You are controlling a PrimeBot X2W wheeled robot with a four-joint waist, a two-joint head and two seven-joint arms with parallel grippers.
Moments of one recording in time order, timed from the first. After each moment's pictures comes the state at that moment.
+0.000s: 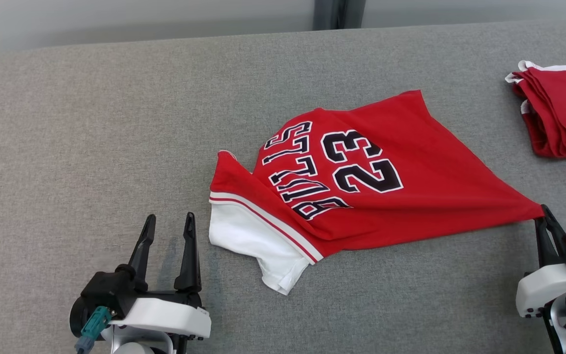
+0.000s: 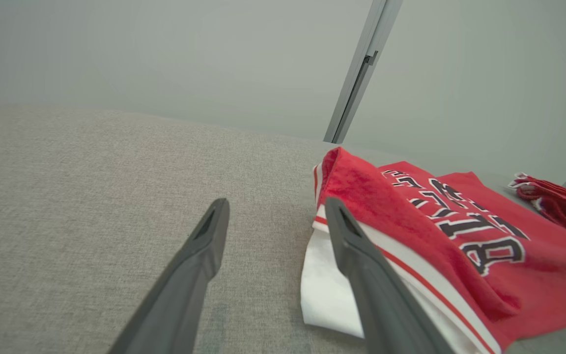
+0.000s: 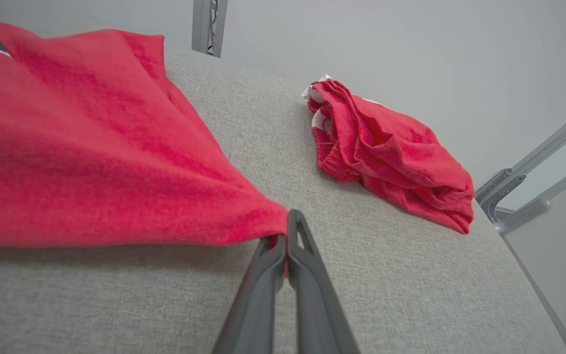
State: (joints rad) left arm -0.06 0.05 -0.21 0.13 -0.36 0.11 -0.26; right arm -0.25 -0.13 -0.20 0.49 -0.21 0.13 -0.24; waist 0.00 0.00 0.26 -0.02
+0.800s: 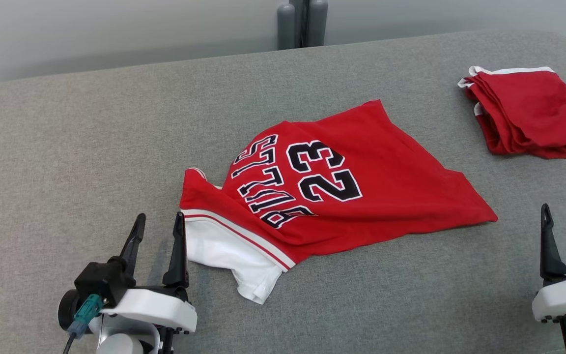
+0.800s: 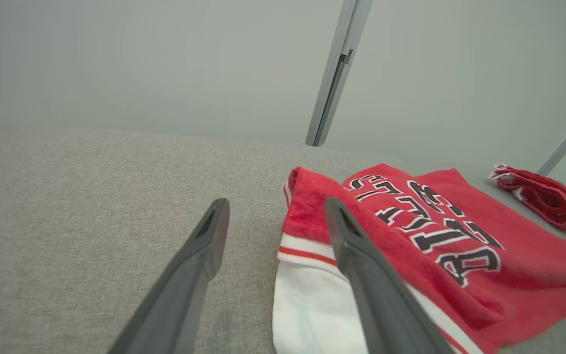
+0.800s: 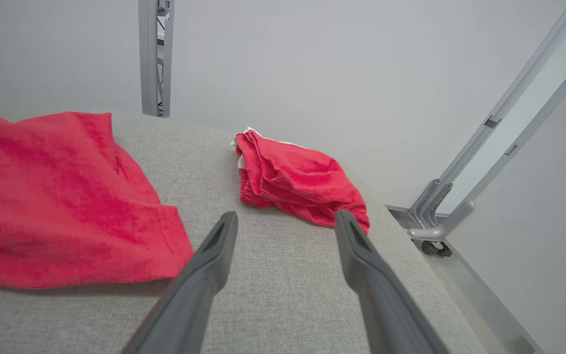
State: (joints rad) left arm -0.11 0.07 -0.17 0.23 -0.34 0.07 -0.26; right arm -0.14 -0.09 -0.27 0.29 -0.17 0.13 -0.26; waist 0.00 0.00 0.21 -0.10
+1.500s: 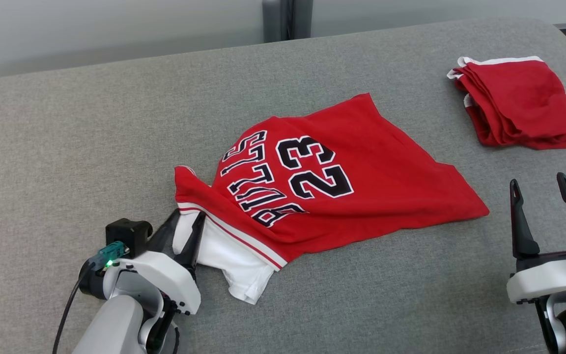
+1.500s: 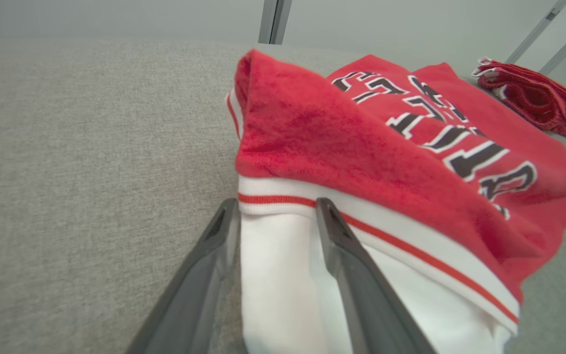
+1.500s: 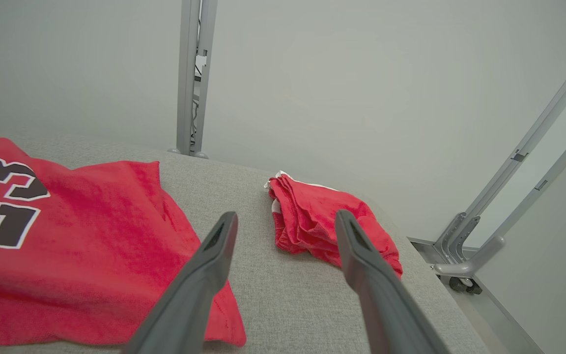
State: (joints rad) left arm -0.35 0.12 -0.29 0.60 -0.42 -0.12 -0.11; right arm -0.18 -0.08 -0.16 0.20 -0.14 0.13 -0.25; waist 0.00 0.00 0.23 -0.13
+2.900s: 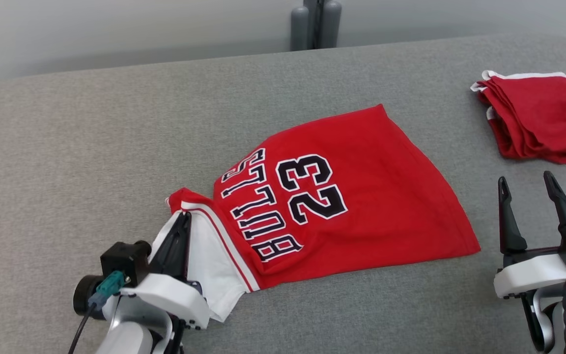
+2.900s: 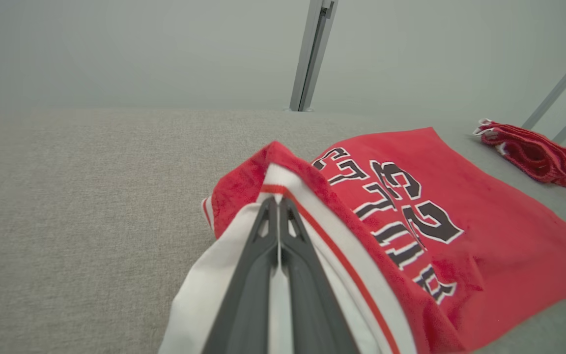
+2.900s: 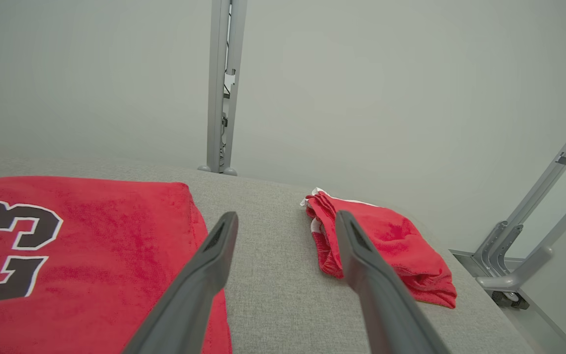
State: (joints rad) left arm -0.12 0.15 -0.33 0.15 -0.40 0.12 -0.09; right arm -0.21 -0.05 -0.15 0.25 -0.12 0.13 -0.26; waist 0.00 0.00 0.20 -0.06
